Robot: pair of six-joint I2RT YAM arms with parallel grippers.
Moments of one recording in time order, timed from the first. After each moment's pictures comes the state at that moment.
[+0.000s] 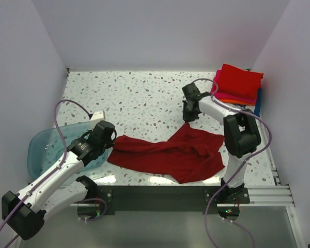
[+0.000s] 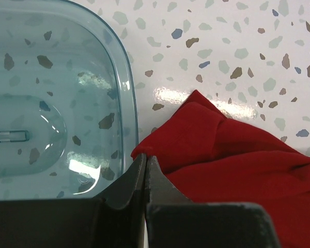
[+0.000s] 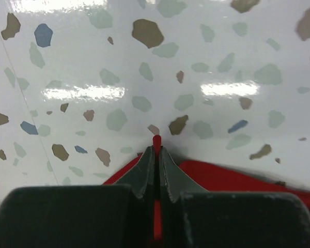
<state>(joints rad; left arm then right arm) -0.58 0.87 0.70 -0.71 -0.52 -0.67 0.40 1.93 1.36 -0.61 0.11 0.45</state>
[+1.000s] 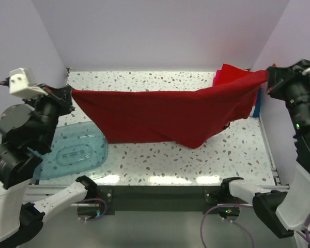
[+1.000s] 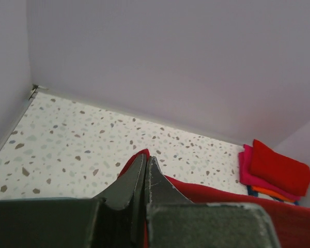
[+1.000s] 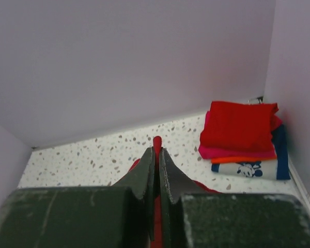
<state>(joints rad) -0.59 0.85 1.62 -0.79 -0.65 -0.39 0.13 1.16 2.25 -1.10 0.19 0.30</state>
